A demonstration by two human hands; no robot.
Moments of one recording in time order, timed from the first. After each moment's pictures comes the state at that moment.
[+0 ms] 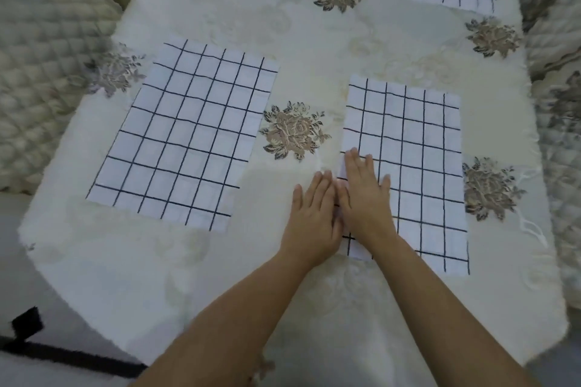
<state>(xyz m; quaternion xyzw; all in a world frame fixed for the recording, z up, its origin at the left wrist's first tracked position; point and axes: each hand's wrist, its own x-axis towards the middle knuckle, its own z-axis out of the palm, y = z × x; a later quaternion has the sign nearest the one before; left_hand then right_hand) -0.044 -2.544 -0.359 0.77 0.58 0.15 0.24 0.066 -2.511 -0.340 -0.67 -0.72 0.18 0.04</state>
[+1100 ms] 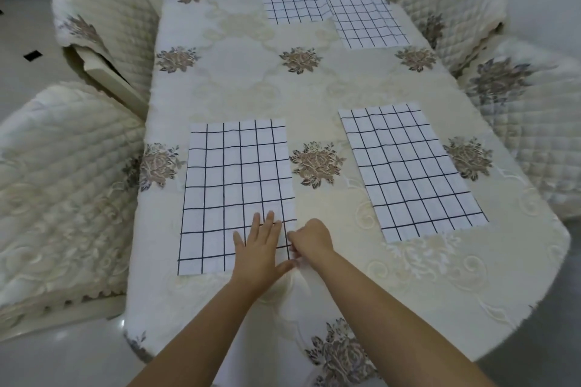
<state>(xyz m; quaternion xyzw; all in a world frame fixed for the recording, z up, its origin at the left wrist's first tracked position) -0.260 -2.531 -0.345 0.82 0.52 -0.09 0.21 -0.138 -2.530 -0.309 -0.80 -0.32 0.48 0.16</state>
